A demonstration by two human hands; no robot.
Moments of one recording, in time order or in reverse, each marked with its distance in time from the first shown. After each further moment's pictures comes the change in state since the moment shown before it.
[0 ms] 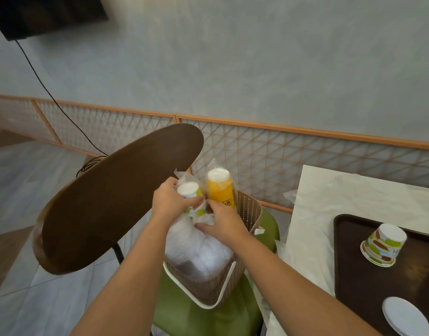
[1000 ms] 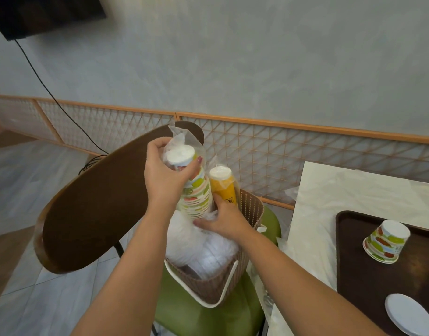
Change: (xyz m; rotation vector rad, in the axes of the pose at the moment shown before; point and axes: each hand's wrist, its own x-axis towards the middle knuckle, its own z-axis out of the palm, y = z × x) left_hand -0.018 0.046 -0.027 -0.518 0.283 0.278; right_hand 0.003 0.006 -0.004 0.233 -0.033 0.023
